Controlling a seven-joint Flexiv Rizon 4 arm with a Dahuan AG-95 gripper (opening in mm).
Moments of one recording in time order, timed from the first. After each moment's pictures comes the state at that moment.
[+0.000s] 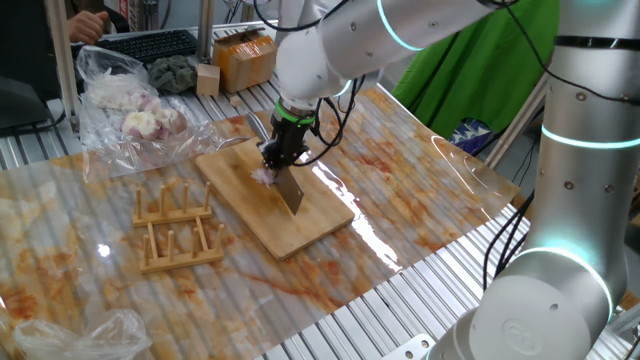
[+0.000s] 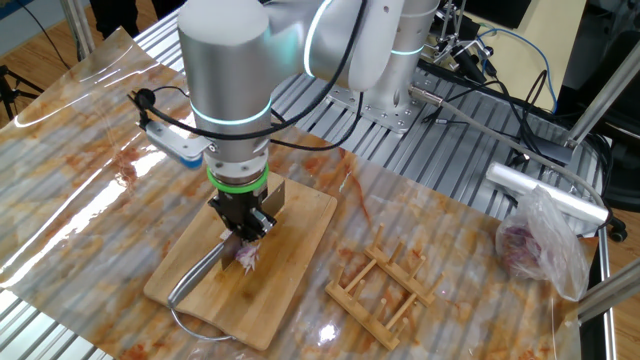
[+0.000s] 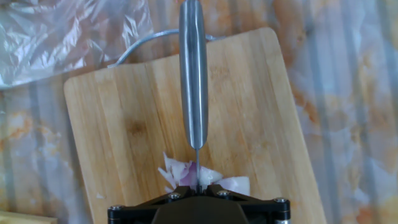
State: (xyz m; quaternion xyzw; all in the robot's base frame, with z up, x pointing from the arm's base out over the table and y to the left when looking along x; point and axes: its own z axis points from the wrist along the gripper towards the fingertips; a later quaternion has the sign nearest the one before) arm 0.586 -0.023 0.035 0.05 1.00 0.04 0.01
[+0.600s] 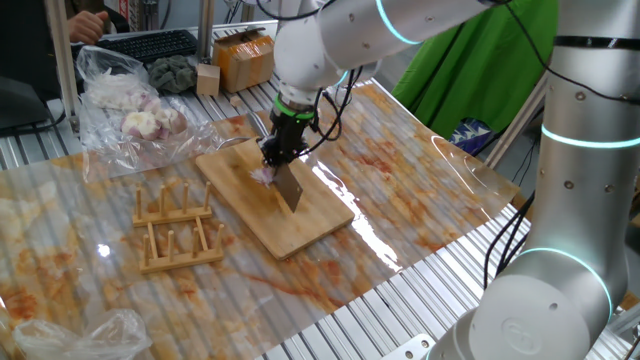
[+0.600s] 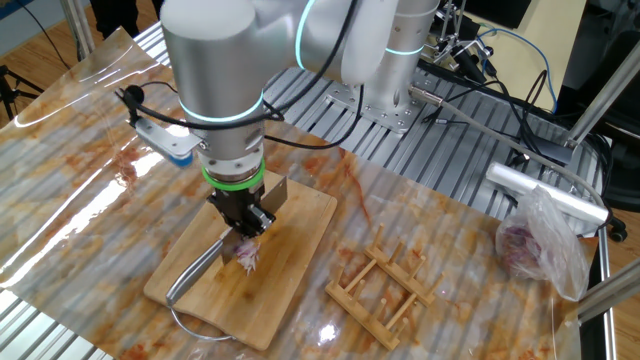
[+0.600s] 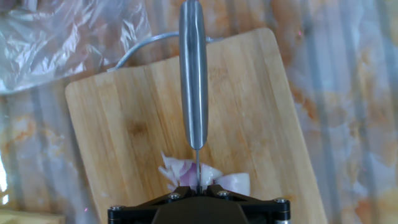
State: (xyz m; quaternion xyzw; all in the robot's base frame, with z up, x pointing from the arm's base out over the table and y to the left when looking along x) arm 0.589 -0.023 0.057 0.05 1.00 0.04 0.00
